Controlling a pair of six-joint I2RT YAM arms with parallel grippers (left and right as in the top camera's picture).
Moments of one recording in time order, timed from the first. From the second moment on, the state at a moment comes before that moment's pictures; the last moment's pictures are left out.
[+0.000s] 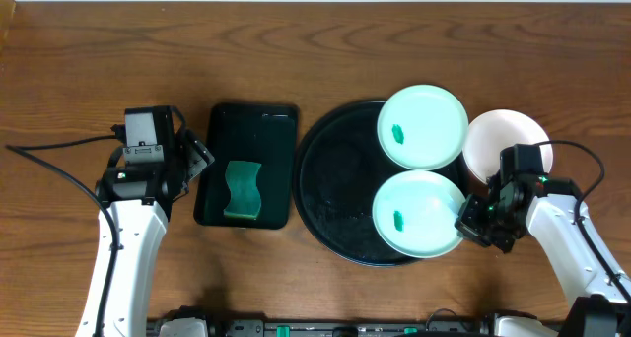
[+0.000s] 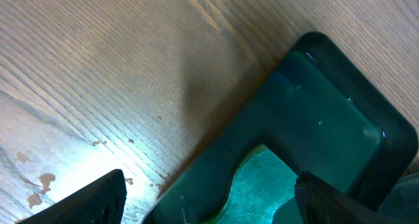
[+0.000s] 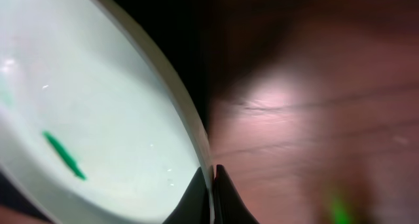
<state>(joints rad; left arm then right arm) 0.08 1.23 0.94 -0.76 -0.11 -0.59 -0.07 1.38 0.72 -0.92 -0.28 0.47</state>
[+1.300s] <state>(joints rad) 0.08 1.23 0.94 -0.76 -0.11 -0.59 0.51 1.42 0.72 -0.46 -0.05 1.00</state>
